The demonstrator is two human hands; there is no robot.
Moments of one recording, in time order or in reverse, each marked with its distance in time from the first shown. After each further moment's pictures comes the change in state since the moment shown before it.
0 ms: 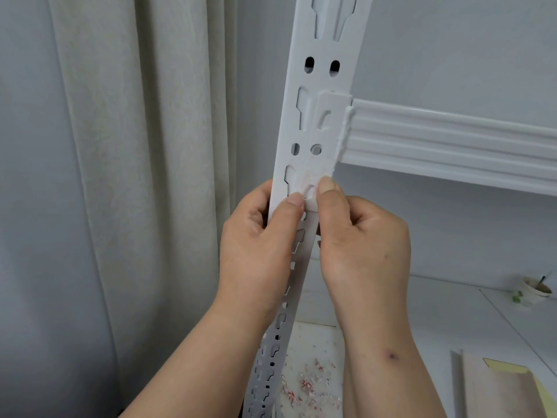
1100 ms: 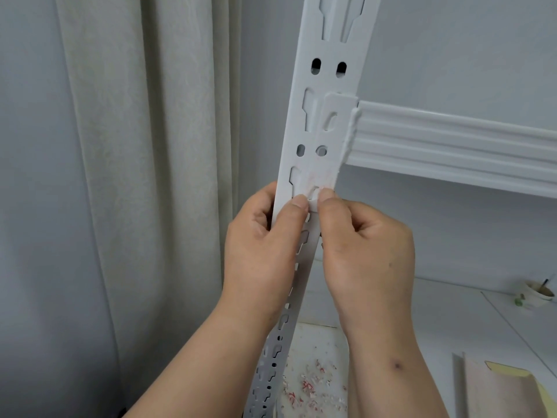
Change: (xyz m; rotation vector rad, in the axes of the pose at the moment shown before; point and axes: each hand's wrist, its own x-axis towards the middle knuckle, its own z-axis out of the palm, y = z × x) left_hand -0.001 0.002 0.001 0.030 0.008 -0.007; right_hand -0.005 -0.004 -0.002 0.000 -0.044 -0.017
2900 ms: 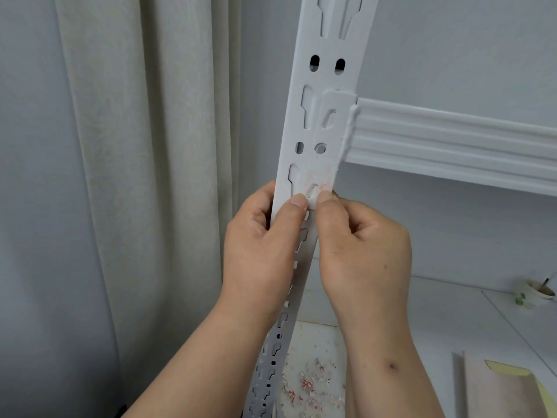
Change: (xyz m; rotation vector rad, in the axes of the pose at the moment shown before) left_hand 0.000 -0.003 0.000 0.021 0.014 0.002; right_hand -0.001 0.000 0.001 -0.047 0.012 -0.004
